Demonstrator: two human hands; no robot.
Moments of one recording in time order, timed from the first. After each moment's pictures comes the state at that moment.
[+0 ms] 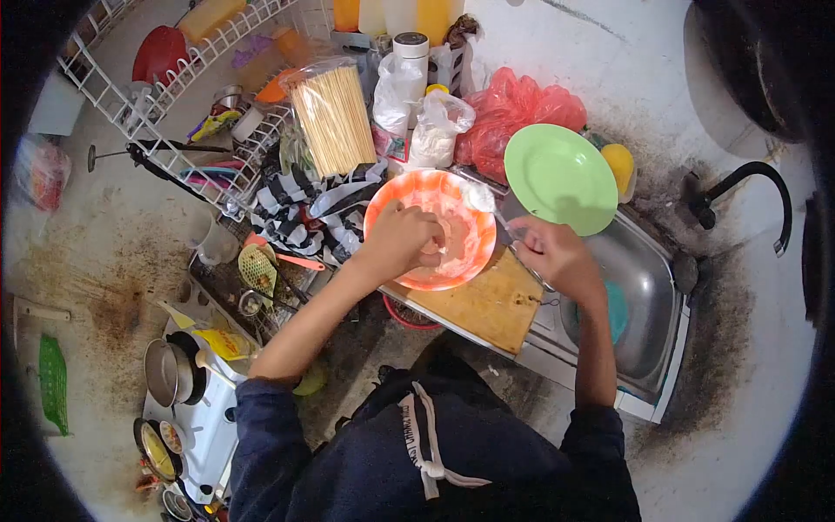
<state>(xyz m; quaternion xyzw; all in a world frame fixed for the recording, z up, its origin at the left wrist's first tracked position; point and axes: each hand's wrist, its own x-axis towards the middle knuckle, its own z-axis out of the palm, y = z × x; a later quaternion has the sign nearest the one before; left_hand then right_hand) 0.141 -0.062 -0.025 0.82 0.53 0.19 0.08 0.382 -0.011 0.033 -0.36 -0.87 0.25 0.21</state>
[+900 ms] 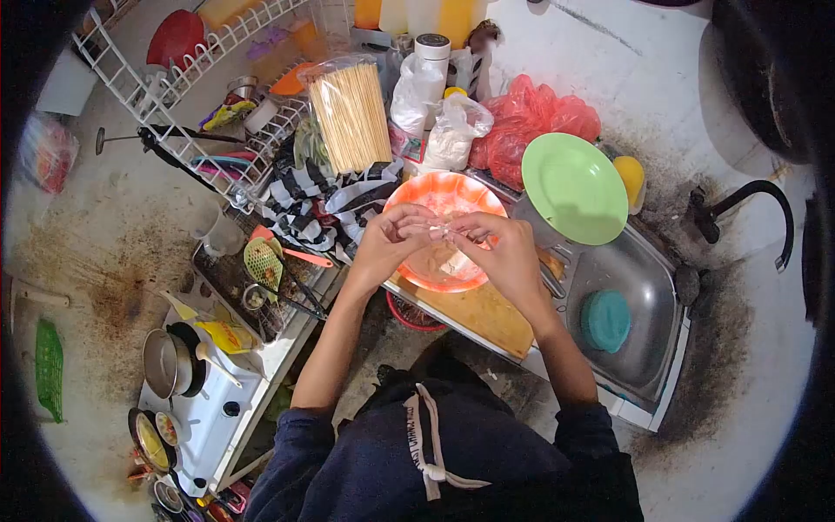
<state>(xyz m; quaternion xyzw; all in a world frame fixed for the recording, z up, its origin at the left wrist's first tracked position) 0.130 -0.089 -0.040 0.43 0.38 0.64 0.51 0.297 -0.034 0.018 -0.31 -0.84 0.34 0.29</state>
